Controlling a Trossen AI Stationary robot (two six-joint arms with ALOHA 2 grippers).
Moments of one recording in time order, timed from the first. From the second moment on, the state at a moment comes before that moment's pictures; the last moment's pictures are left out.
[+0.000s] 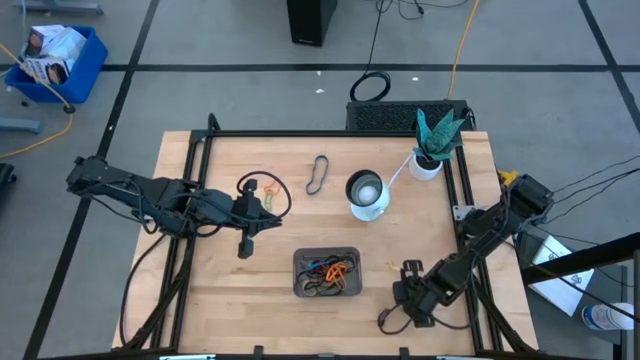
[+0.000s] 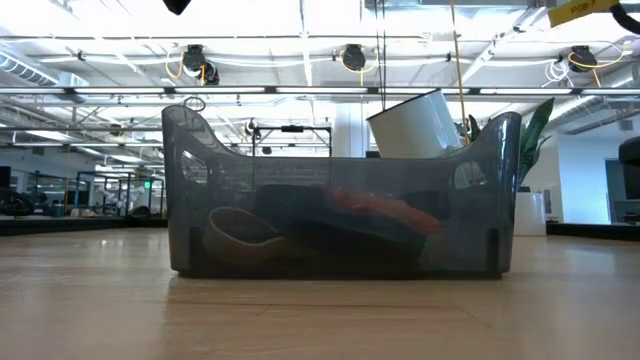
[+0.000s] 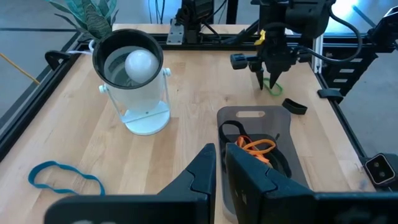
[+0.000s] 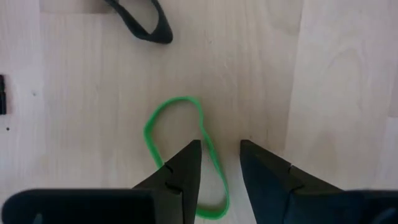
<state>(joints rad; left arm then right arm) -0.28 1.06 1.01 -0.44 -0.24 -0.16 0.81 1.62 0.79 -0.49 0.01 0.76</state>
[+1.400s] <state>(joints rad) -0.28 1.06 1.01 -0.44 -0.24 -0.16 0.82 1.58 0.79 -0.50 0.09 0.69</state>
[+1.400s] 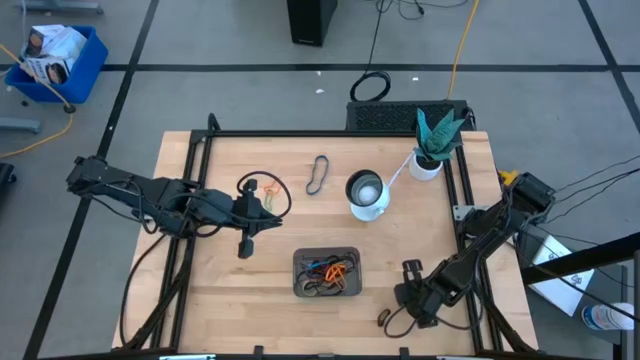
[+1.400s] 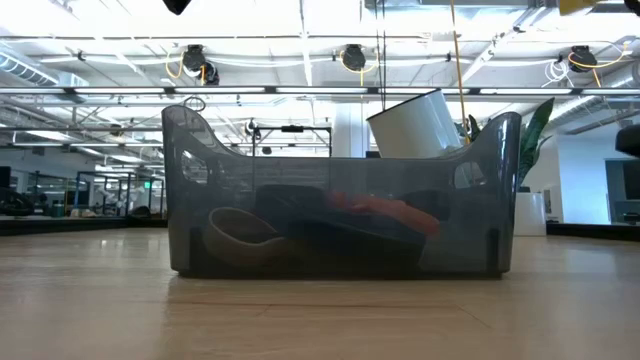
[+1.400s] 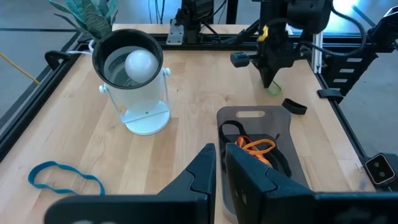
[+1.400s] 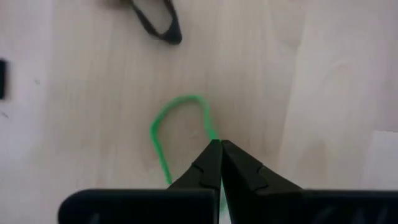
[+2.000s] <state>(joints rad) -0.28 1.06 1.01 -0.44 -0.24 -0.16 0.82 1.38 0.79 -0.55 0.01 0.78</state>
